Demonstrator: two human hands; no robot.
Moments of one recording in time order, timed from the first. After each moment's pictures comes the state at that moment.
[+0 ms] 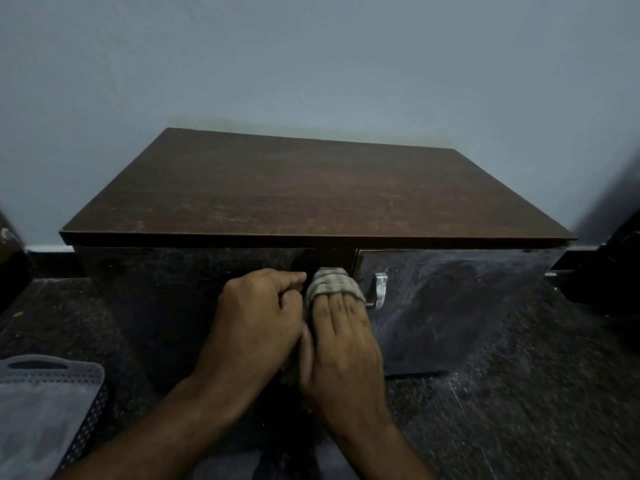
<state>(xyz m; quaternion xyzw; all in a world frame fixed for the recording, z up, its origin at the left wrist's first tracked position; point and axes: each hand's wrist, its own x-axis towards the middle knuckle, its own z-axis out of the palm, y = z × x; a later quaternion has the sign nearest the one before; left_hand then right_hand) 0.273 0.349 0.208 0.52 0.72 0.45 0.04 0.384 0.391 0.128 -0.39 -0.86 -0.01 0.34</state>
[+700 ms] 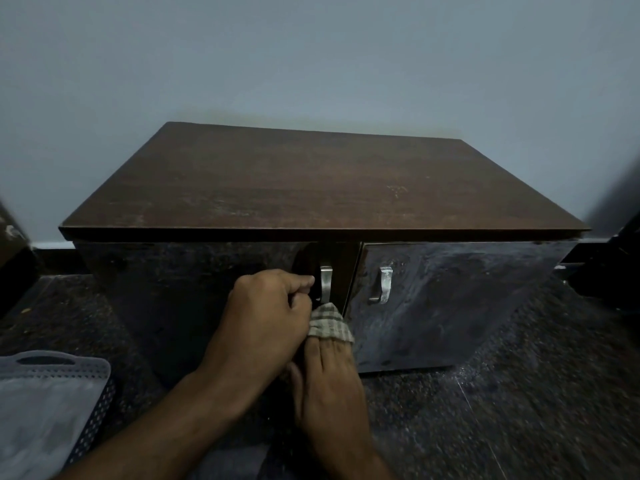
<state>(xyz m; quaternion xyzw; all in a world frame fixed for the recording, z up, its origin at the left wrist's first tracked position) 0.273 0.351 0.199 0.54 0.72 0.43 0.05 0.382 0.378 0.063 -0.38 -0.88 0.07 0.29</state>
